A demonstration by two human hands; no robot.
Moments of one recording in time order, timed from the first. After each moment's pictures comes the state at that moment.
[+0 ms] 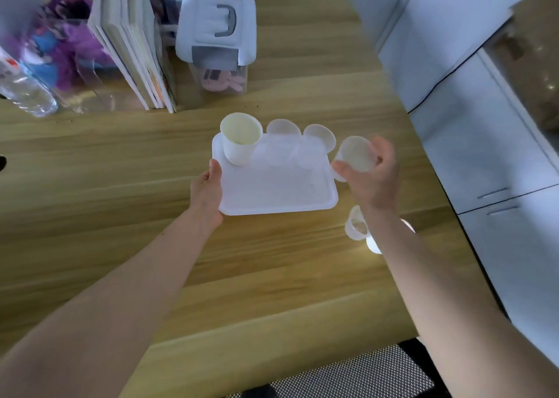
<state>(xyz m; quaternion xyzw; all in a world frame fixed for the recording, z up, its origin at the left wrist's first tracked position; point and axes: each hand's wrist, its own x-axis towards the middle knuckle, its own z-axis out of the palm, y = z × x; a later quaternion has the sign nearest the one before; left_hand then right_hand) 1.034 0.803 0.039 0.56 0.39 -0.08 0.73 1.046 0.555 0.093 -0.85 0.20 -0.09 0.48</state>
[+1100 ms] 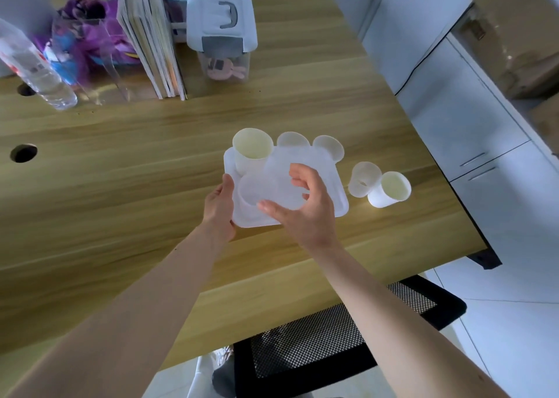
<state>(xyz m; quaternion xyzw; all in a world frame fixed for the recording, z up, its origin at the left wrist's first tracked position) 0.923 0.821 0.057 0.53 0.38 -0.15 0.74 0.885 0.676 0.093 -0.85 0.06 -0.02 0.53</state>
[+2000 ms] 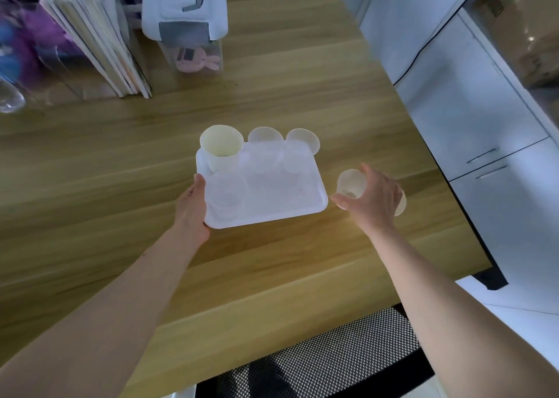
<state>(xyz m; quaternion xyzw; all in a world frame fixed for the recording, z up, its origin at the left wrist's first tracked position) 0.979 0.796 0.024 0.55 0.43 -0.12 0.70 0.977 0.502 0.020 -0.95 0.19 -0.01 0.26</state>
